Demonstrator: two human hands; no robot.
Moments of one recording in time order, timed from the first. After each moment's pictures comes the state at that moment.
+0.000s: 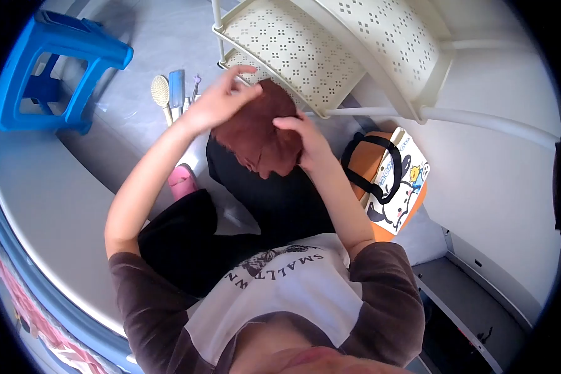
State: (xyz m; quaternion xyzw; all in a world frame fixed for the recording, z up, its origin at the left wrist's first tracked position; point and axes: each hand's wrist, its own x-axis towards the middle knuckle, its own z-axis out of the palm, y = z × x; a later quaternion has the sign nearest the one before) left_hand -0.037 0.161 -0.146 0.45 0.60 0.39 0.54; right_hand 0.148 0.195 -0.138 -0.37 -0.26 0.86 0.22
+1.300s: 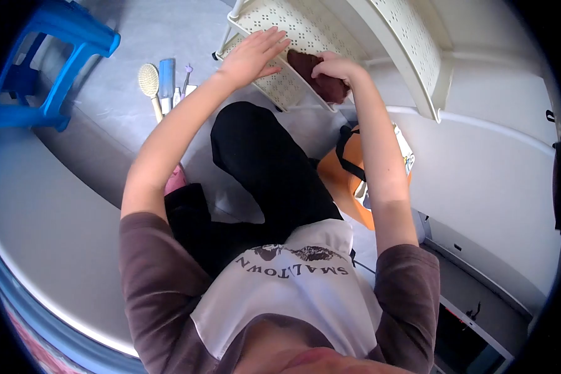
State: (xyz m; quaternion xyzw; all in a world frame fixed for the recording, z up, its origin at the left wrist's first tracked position) left_hand -0.051 0.224 -0.244 0.76 0.55 0.33 -0.08; right_hand 0.125 0.331 -0.156 -0.54 -0.71 0.41 -0.19
